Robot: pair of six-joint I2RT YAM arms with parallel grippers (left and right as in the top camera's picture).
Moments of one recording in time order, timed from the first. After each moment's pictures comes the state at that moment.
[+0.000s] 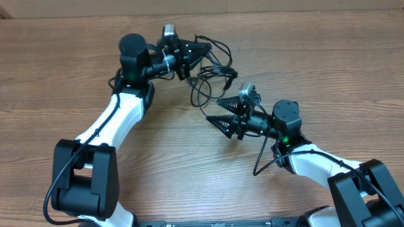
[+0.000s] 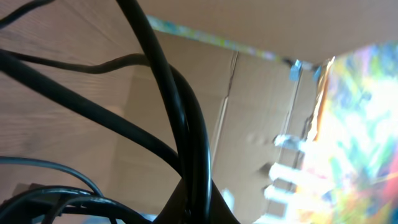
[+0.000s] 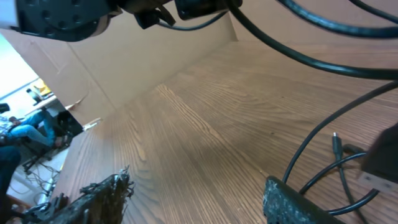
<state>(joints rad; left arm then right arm) -0.18 1.77 1.14 0.60 1.01 -1.73 0.37 1.56 0.50 0.92 -0.81 0.30</state>
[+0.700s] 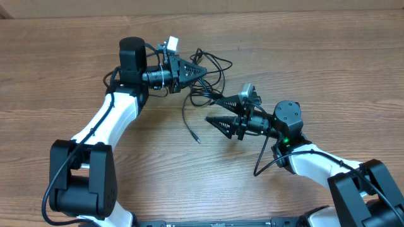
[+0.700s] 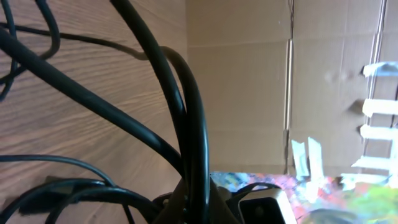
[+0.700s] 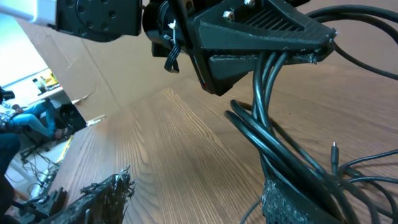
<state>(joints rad) -0.15 1.77 1.14 0.15 1.17 -1.01 0.37 1.56 0.50 0.98 -0.83 0.26</state>
